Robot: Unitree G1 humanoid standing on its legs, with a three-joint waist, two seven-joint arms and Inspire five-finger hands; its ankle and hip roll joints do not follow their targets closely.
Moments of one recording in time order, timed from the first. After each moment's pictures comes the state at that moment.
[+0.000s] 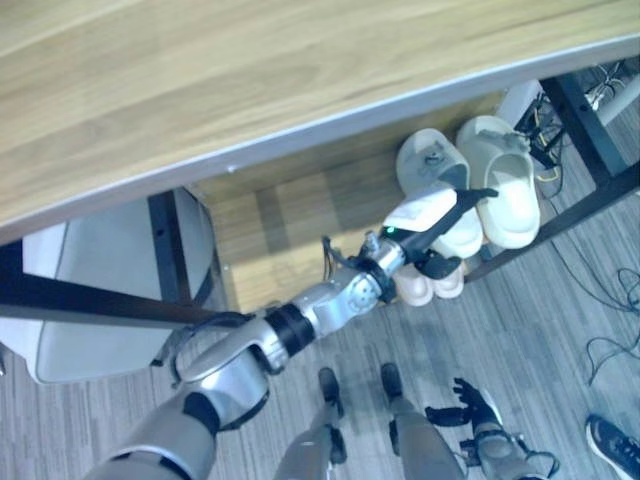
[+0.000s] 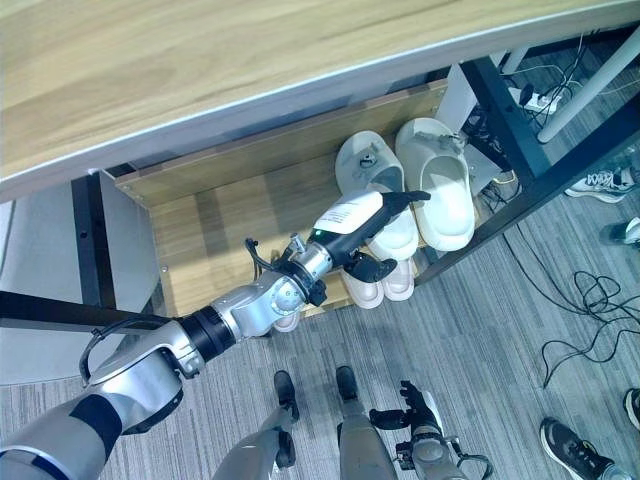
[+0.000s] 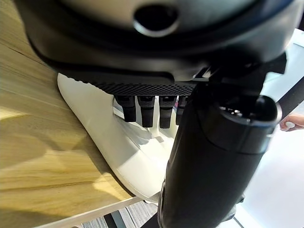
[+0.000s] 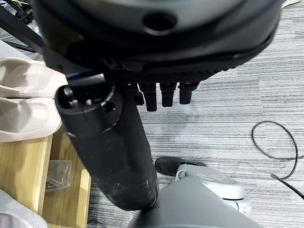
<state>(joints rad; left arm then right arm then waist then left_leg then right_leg) -1.00 0.19 -0.90 0.59 0.28 -0.13 0.29 -0.13 -0.32 0.37 1.12 0.20 -0.18 -0.23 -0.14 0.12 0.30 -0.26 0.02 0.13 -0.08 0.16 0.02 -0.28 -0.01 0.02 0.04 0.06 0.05</state>
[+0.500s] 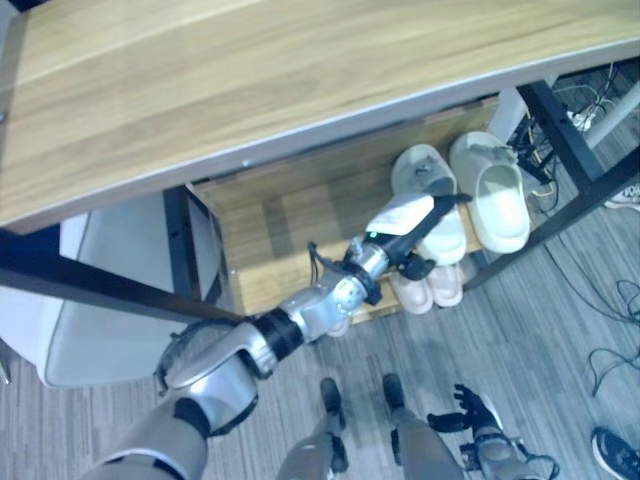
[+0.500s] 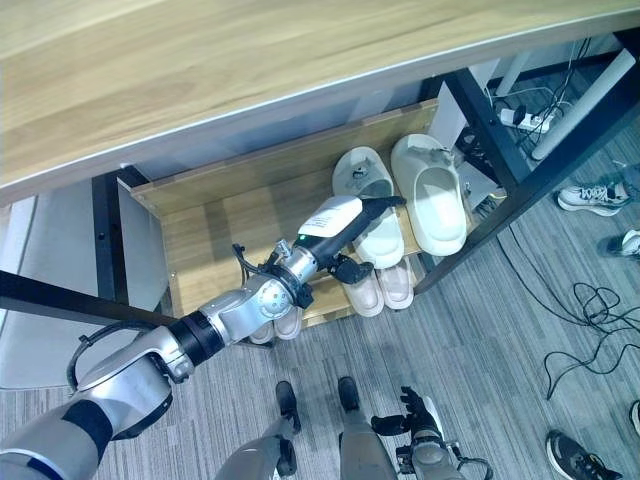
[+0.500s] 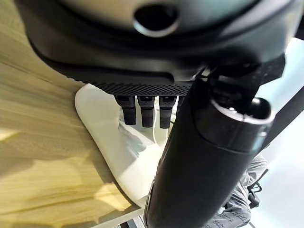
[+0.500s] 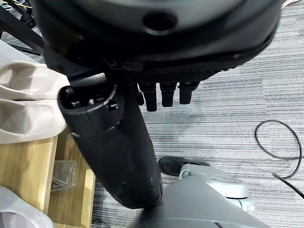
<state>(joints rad) -0.95 0.23 -0.90 0.56 0.25 -0.11 0.29 -0.13 -0.31 0.37 1.15 0.20 -0.17 -0.23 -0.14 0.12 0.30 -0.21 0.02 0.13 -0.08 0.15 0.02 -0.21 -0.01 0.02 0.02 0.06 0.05</state>
